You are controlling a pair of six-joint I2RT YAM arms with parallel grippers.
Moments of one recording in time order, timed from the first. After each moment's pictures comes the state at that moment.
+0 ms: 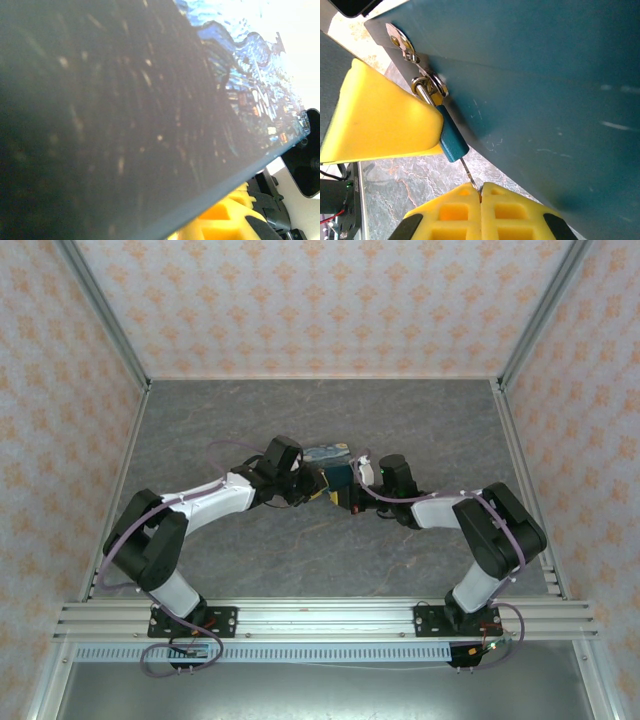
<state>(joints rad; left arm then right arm) -0.56 1.62 0.96 -0.17 0.36 -1.14 0.49 1.65 0.63 0.45 -0.70 0.42</state>
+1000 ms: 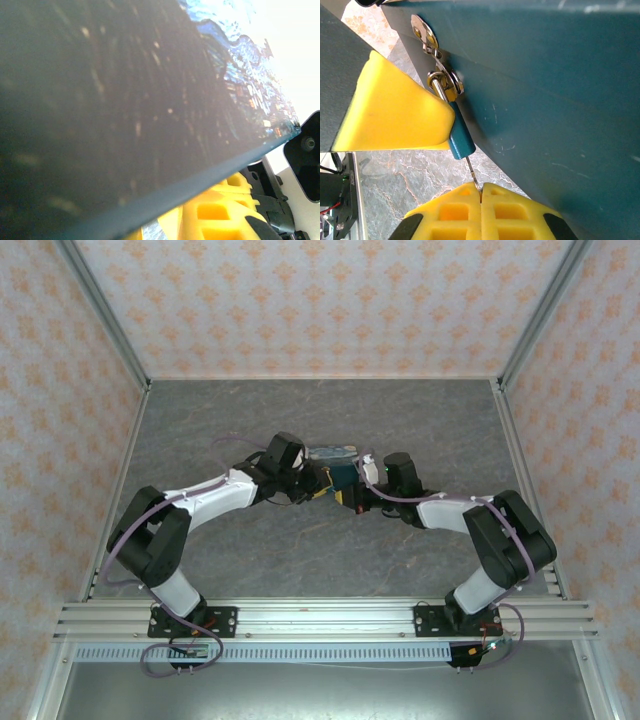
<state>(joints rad) -0.56 1.65 1.00 -0.18 0.42 -1.12 0.47 1.58 0.63 0.35 -0.70 0.36</state>
